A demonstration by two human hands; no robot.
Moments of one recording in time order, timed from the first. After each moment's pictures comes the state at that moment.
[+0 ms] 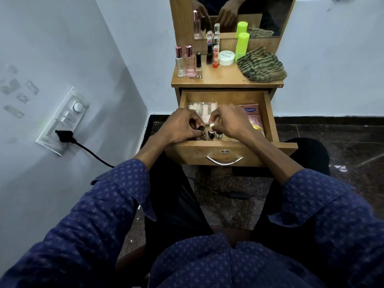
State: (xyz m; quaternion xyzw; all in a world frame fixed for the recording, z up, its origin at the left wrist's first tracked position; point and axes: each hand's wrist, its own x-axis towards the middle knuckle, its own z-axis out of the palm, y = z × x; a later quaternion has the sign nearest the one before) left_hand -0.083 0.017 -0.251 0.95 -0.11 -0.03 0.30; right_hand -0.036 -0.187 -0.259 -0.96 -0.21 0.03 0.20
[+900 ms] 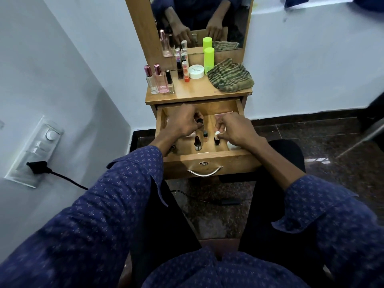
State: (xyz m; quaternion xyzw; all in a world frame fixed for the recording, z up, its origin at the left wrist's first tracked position) left_hand -0.005 -0.063 -0.244 0.97 -0.12 -0.01 0.19; right_hand -0.026 -0.272 -0.260 -0.96 -0.17 0.03 0.20
